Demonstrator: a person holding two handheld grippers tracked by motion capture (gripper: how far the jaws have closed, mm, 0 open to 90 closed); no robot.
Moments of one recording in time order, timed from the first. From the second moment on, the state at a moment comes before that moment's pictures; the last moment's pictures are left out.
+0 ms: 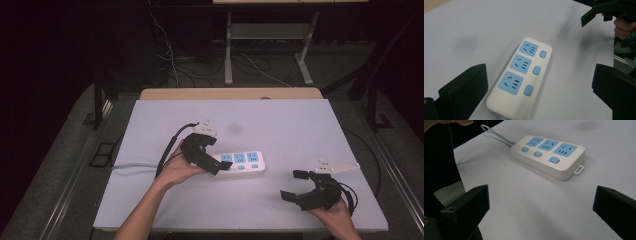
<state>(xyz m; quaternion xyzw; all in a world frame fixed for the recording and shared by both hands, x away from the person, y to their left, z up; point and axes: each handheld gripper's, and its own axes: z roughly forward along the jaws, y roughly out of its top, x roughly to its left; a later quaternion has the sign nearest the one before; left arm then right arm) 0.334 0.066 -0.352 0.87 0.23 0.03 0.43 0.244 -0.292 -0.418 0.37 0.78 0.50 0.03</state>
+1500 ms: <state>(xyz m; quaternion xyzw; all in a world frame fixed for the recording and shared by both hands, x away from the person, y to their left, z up) 0.363 0.031 -0.380 0.93 0.18 -0.03 0.31 0.245 -0.287 -0.420 0.36 0.79 0.49 0.02</state>
